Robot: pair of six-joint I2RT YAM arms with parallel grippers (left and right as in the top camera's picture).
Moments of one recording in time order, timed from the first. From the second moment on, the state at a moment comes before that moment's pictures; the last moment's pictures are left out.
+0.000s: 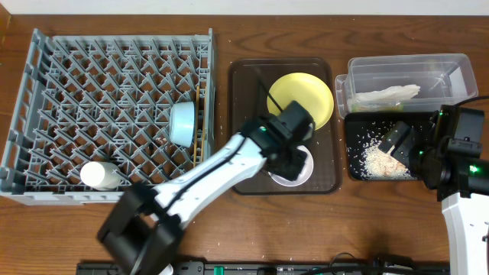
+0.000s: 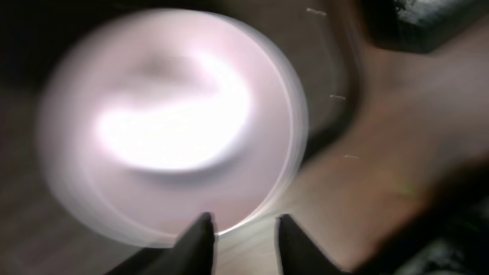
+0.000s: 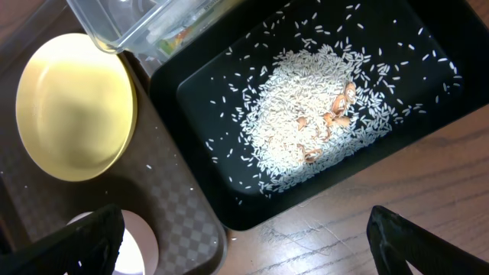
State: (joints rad) left arm -0.80 1.75 1.32 -0.83 0.24 -0.37; right arm -0.17 1.11 1.02 -0.98 -0.05 0.49
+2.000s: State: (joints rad) left arm -0.27 1.63 1.34 -0.82 -1.27 -0.16; right arm -0.17 1.11 1.02 -0.98 -0.05 0.49
